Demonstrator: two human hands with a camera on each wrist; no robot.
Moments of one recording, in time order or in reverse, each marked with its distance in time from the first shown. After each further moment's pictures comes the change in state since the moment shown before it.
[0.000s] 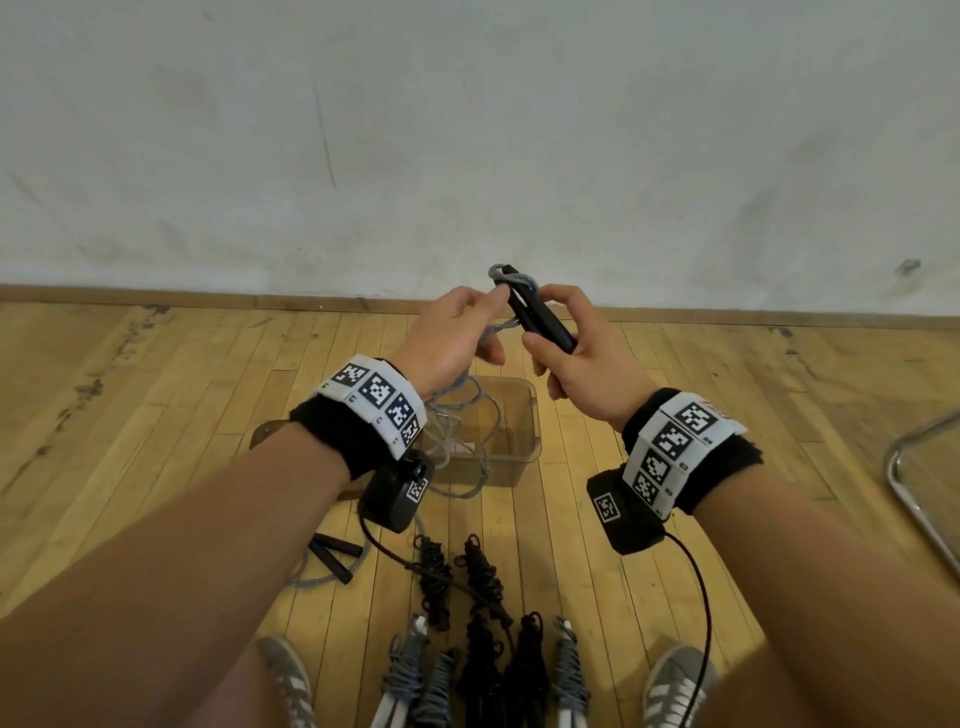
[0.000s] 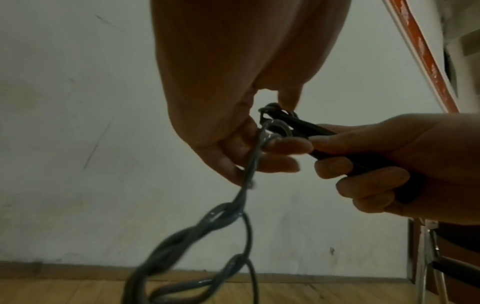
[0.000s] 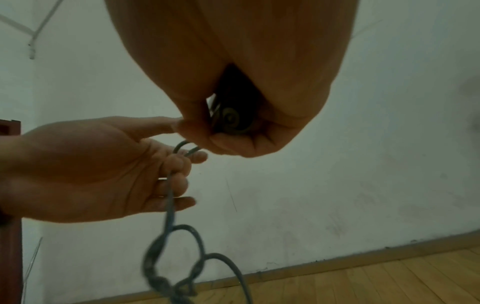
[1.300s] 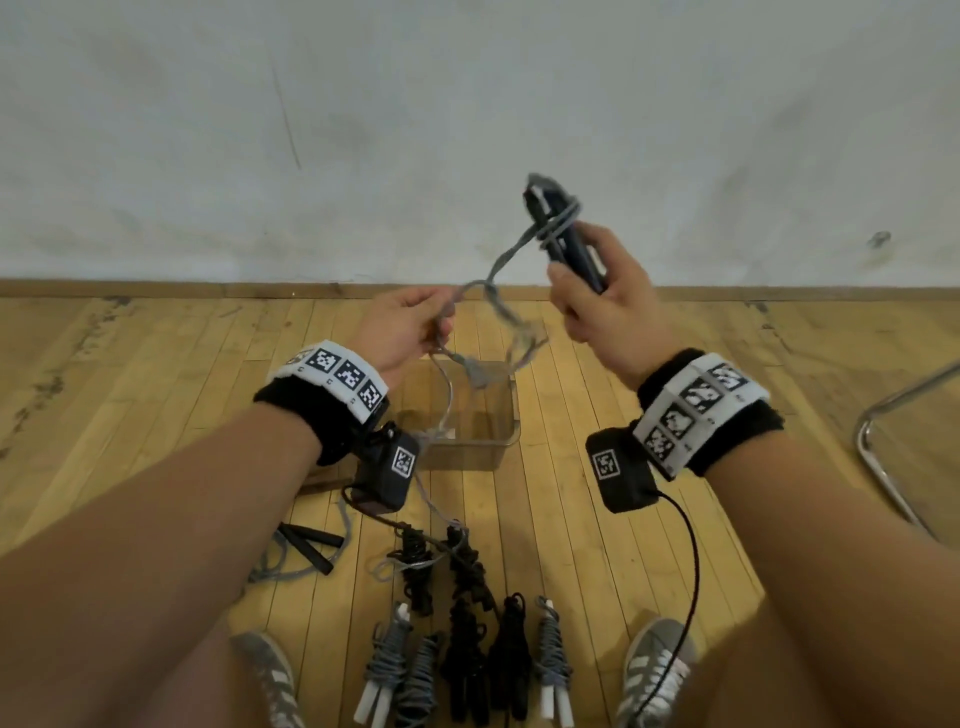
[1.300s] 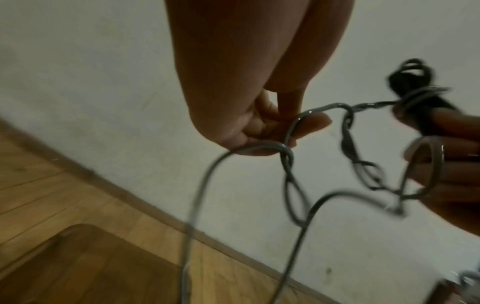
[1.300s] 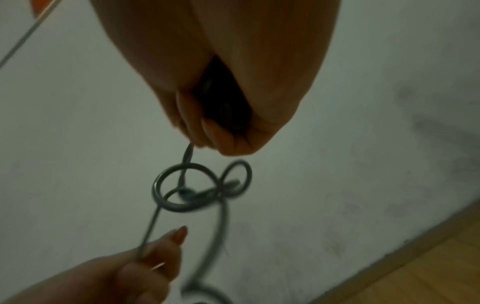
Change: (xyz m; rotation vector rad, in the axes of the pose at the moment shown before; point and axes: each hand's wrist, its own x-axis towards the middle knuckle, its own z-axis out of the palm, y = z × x) left_hand 0.025 -0.033 -0.006 -0.436 -0.007 -0.145; right_hand 0.008 0.008 -0.041 0.164 0.108 -0.118
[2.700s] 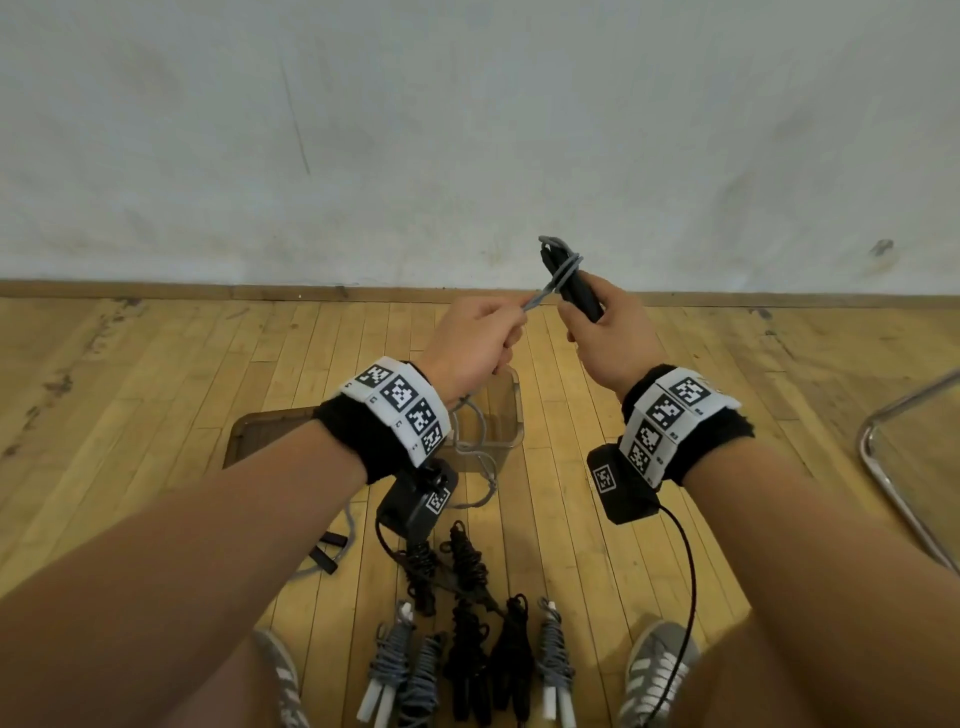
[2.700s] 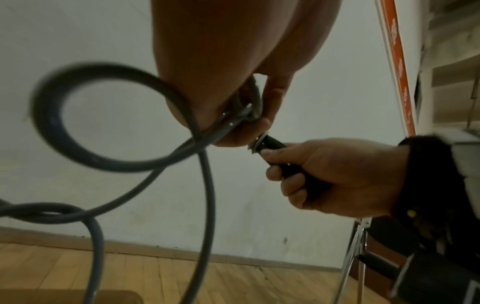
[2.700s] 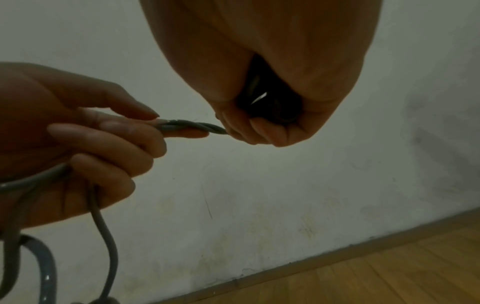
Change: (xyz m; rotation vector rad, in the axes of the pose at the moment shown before) left_hand -0.038 0.010 0.060 0.290 -0.104 0.112; right_hand -0.002 0.022 0.007 -0.340 0.189 0.157
